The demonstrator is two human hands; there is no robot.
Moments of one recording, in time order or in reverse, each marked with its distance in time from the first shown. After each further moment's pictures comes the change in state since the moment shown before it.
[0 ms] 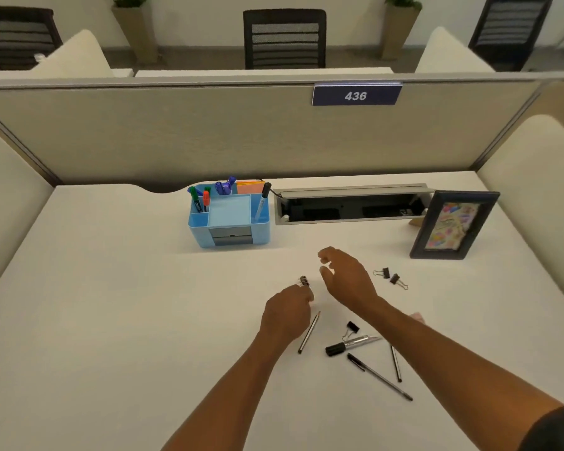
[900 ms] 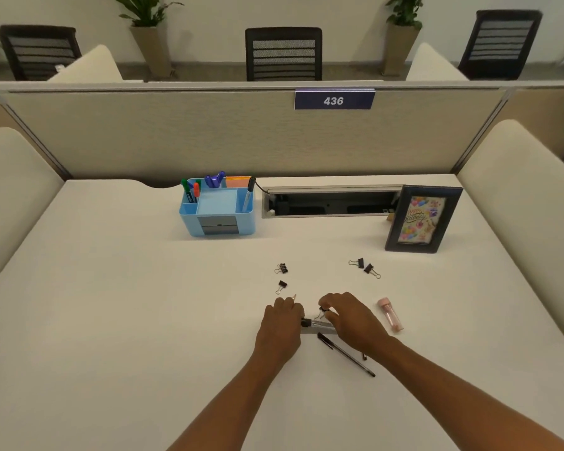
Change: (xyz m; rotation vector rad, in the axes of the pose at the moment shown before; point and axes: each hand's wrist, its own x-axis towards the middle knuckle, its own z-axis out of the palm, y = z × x) left_hand -0.063 0.036 0.059 0.330 0.060 0.104; right_hand -0.116 0.063 -0.019 -0.093 -0.239 -0.117
